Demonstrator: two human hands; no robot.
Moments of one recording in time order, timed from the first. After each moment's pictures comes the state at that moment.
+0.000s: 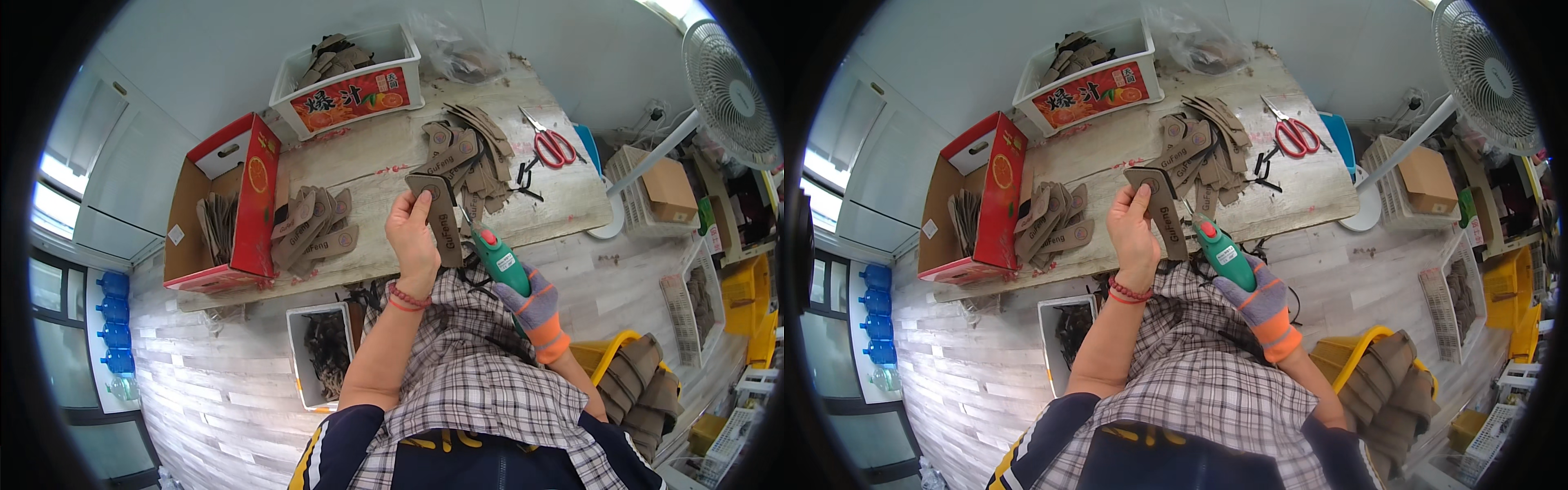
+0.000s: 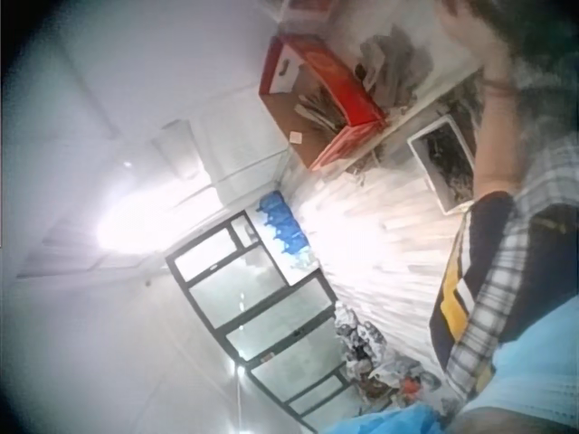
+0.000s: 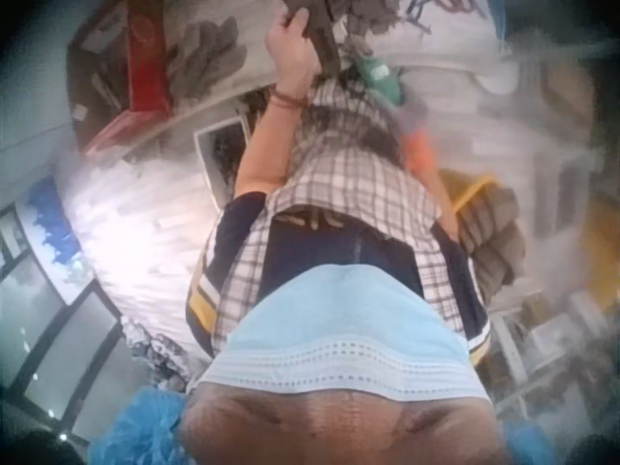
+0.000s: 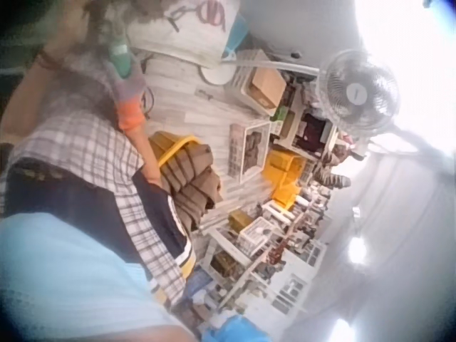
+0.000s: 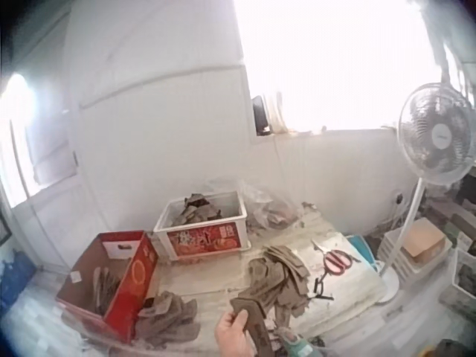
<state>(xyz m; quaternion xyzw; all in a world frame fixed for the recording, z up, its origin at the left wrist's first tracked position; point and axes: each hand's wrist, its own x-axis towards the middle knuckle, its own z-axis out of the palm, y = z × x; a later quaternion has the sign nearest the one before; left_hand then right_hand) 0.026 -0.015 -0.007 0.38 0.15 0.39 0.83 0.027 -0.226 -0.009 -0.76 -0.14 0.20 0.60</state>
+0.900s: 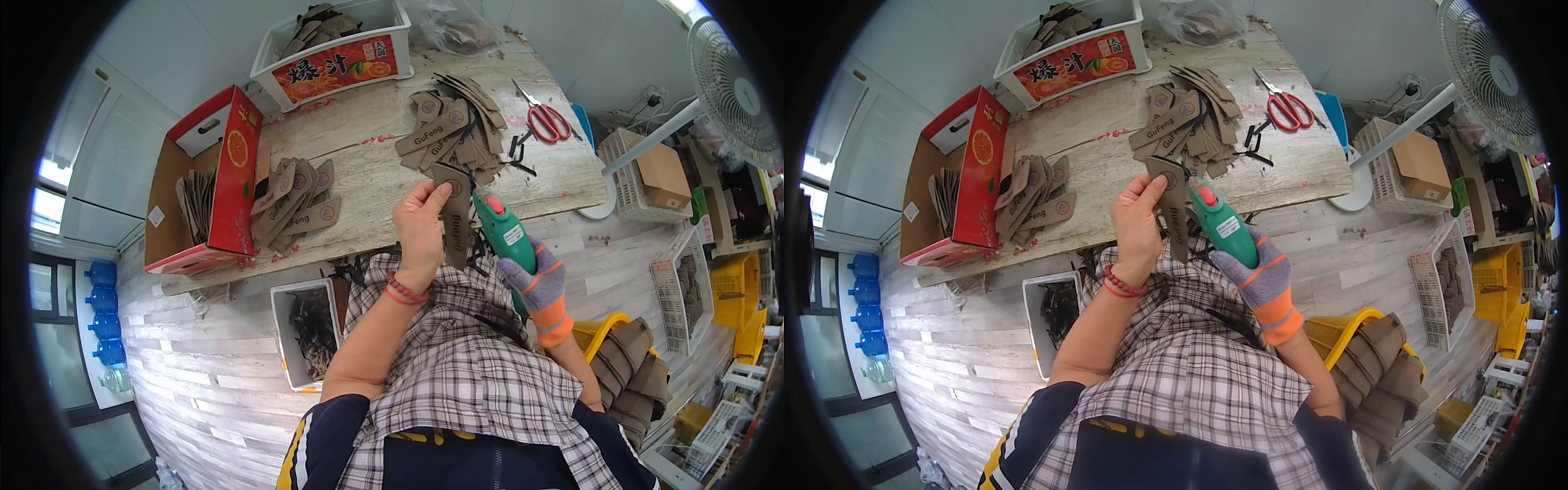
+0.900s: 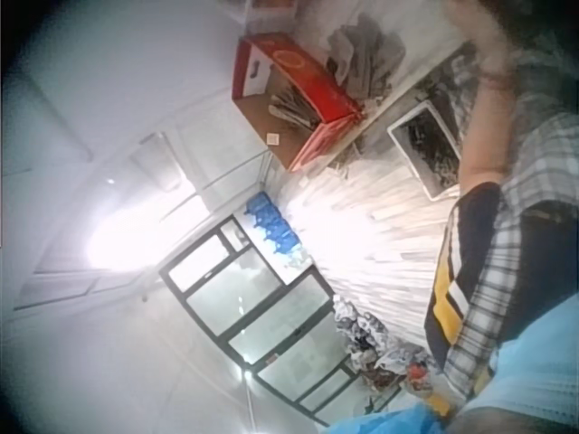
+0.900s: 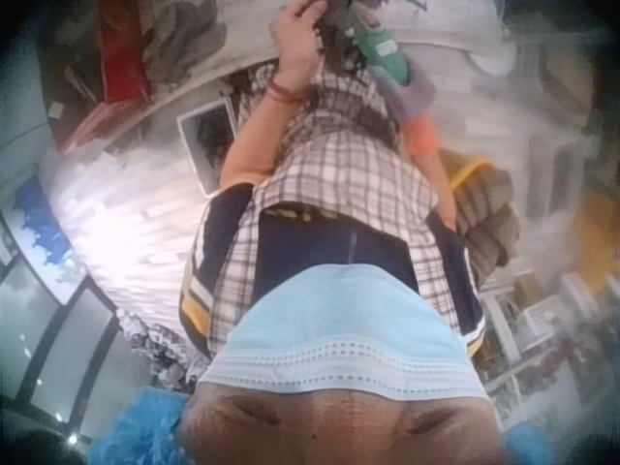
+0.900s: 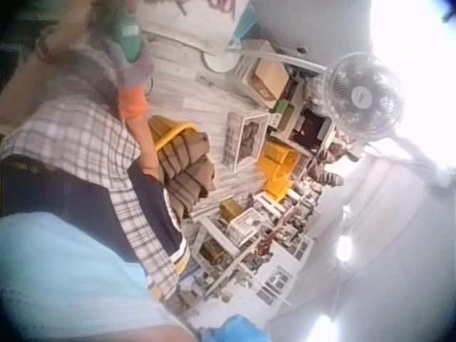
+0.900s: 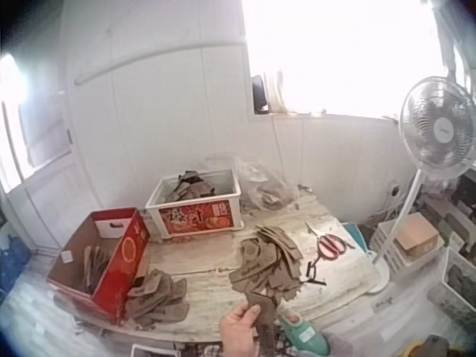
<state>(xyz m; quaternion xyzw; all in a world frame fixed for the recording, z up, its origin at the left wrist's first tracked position) 0.014 -0.046 -0.008 0.44 0.19 0.28 0.83 0.032 -0.233 0.001 -0.73 -0.14 0.19 0.65</state>
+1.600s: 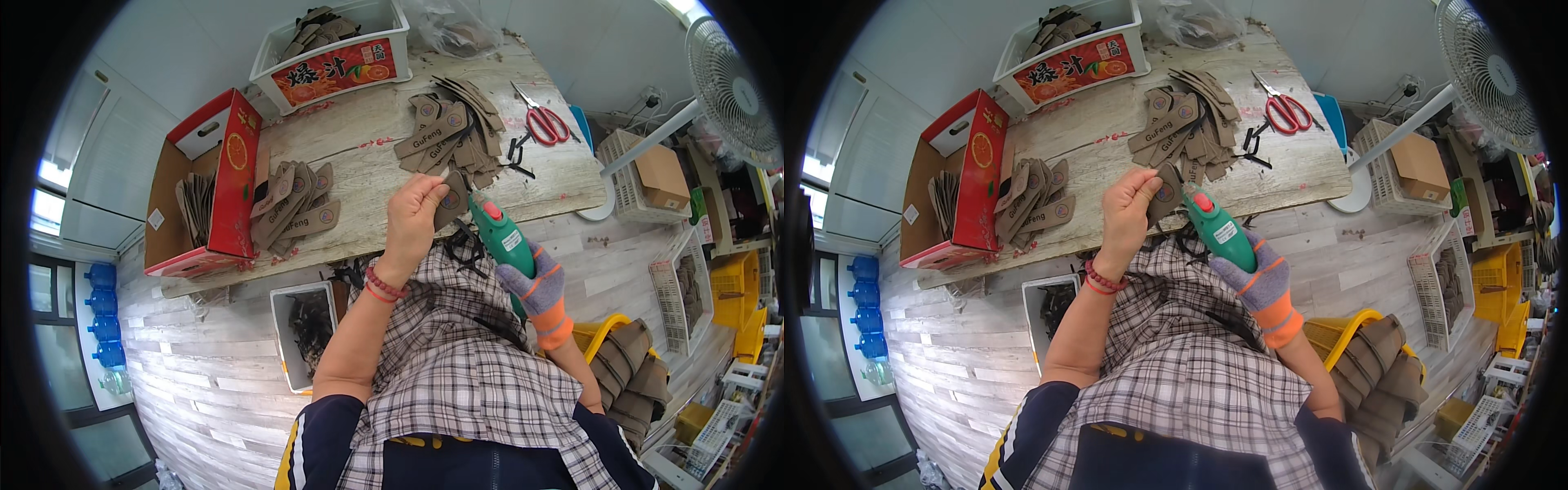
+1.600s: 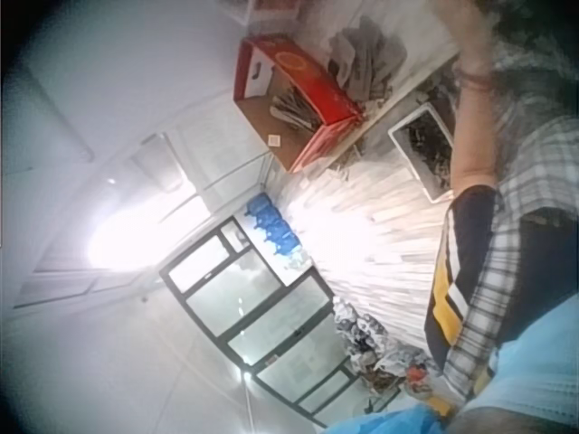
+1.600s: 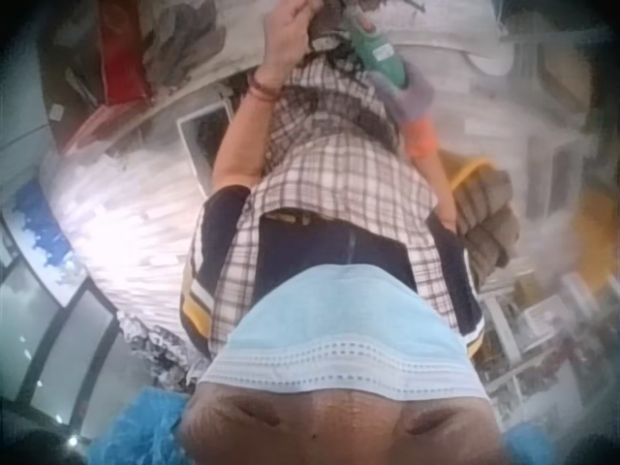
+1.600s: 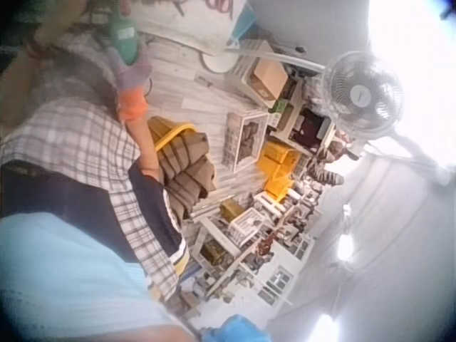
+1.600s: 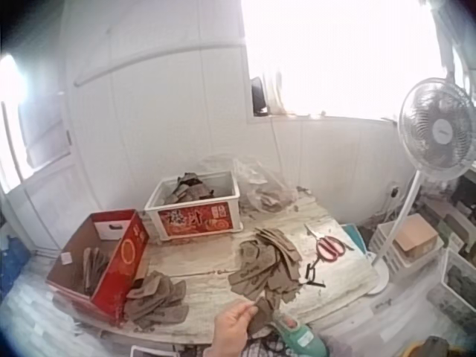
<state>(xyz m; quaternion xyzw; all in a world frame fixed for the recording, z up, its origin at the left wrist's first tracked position) 0.011 -0.020 0.001 0.71 0.09 0.29 0.64 0.034 -0.237 -0.001 -0.75 -0.17 0.18 0.61</state>
